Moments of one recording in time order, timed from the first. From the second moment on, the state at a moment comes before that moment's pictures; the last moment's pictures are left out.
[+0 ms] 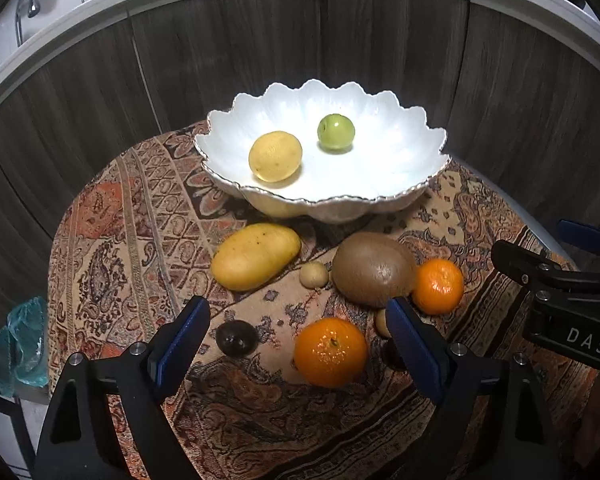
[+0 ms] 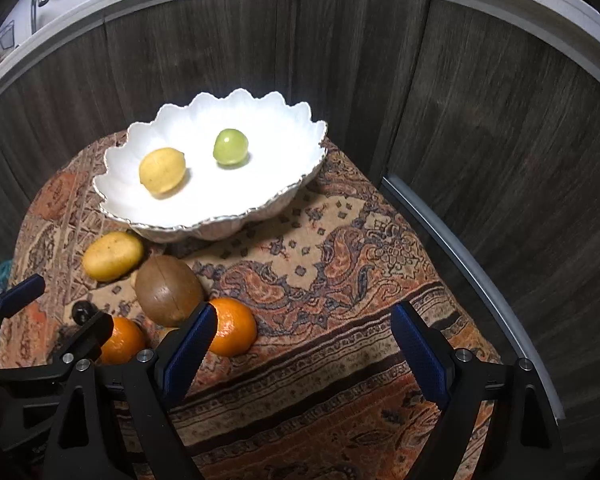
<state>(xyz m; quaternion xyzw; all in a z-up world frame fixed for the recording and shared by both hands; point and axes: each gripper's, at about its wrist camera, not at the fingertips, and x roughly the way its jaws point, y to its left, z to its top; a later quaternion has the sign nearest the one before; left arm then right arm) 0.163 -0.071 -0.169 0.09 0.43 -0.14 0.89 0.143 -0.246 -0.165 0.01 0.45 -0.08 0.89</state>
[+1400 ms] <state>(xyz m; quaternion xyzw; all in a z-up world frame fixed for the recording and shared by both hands) 0.167 -0.066 -0.208 0.09 0.48 -0.15 0.86 0.159 -0.218 -0.200 0.00 0.51 -0.02 0.86</state>
